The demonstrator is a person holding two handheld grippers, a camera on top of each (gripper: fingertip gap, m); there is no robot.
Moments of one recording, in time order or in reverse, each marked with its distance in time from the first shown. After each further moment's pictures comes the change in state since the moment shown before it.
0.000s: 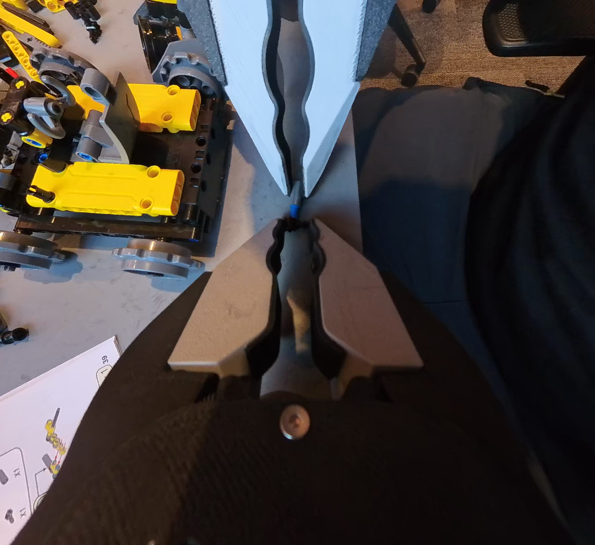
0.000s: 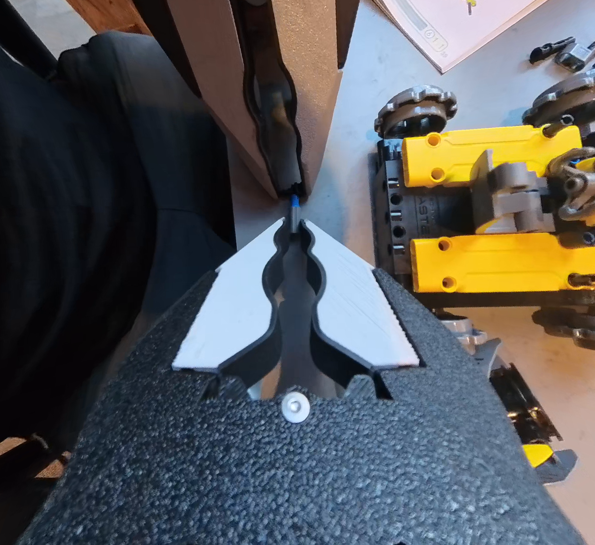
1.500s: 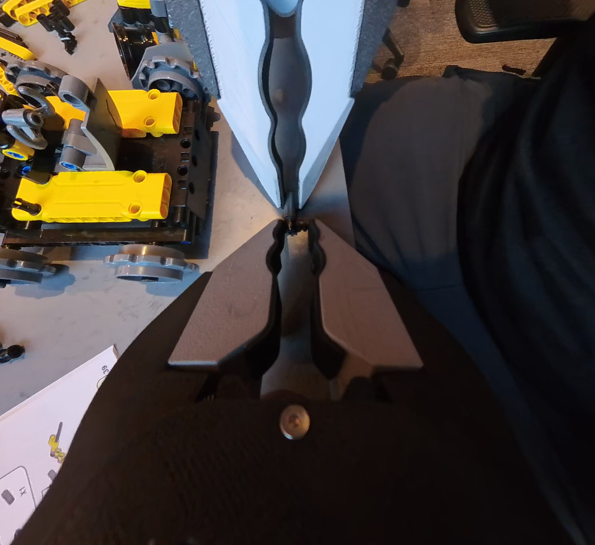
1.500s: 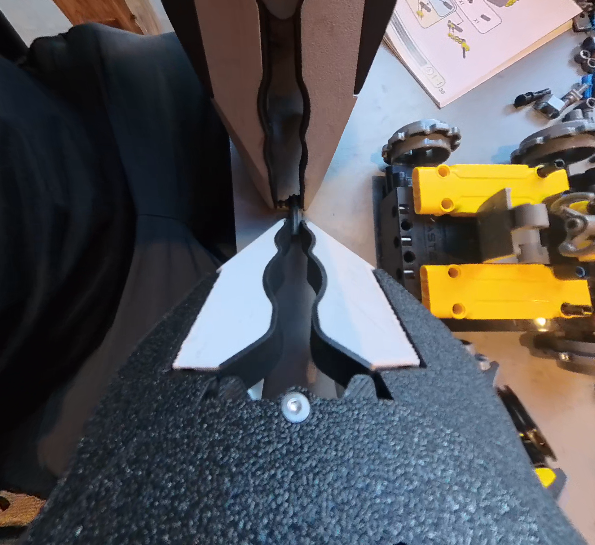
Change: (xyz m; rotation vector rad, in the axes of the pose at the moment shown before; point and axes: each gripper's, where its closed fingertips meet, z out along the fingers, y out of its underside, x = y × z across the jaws) left arm 0.006 0.002 -0.003 0.003 0.059 0.053; right arm -0.002 -0.008 0.007 0.038 0.070 -0.094
